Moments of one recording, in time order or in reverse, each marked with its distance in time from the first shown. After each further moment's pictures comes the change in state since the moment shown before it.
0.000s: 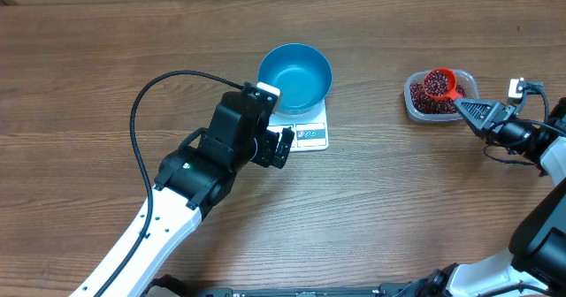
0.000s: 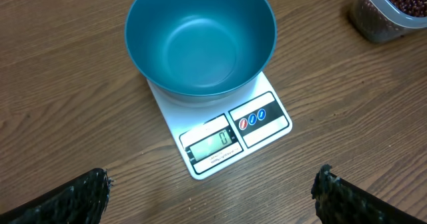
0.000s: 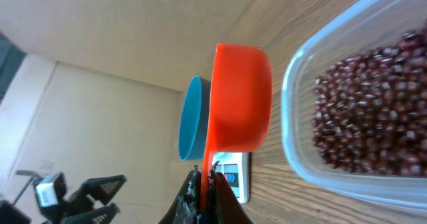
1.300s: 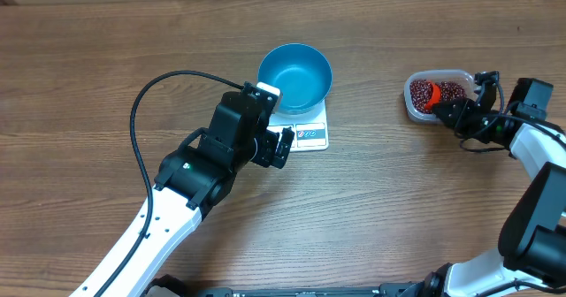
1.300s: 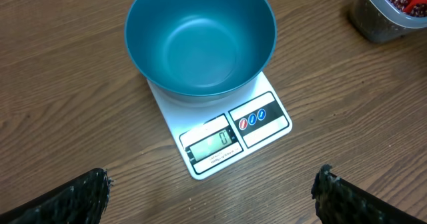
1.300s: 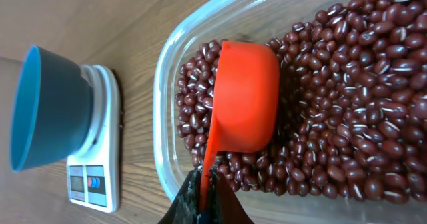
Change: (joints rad) left arm 0.000 0.000 0.000 0.000 0.000 0.000; right arm 0.186 0.000 0.000 0.055 0.559 -0.071
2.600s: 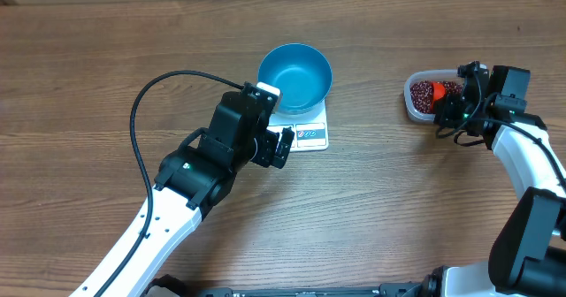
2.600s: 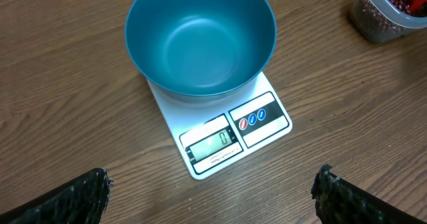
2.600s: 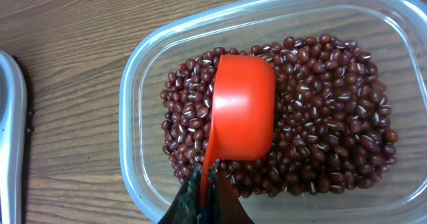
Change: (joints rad) left arm 0.000 0.000 0.000 0.000 0.000 0.000; right arm 0.167 -0.120 -0.005 -0.018 0.433 -0.035
